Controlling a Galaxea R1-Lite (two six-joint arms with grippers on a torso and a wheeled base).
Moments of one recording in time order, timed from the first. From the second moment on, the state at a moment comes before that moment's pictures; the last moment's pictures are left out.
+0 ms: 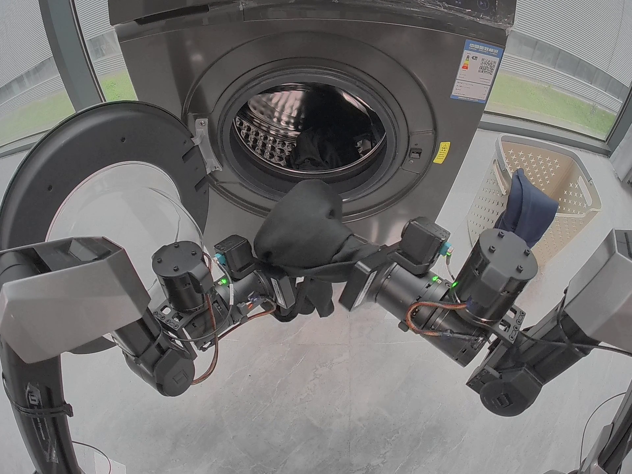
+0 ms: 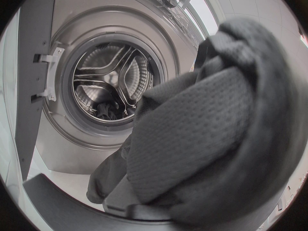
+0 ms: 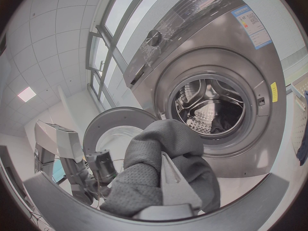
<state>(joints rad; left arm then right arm) -0.49 2.18 -0.76 -1.54 -0.25 -0.17 0.79 2.00 -0.76 -1.48 0.00 0.24</state>
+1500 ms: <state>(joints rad) -0.50 1.82 -0.42 -1.54 -0.14 -0.13 0.66 1.78 -0.17 -1.52 0.20 0.15</state>
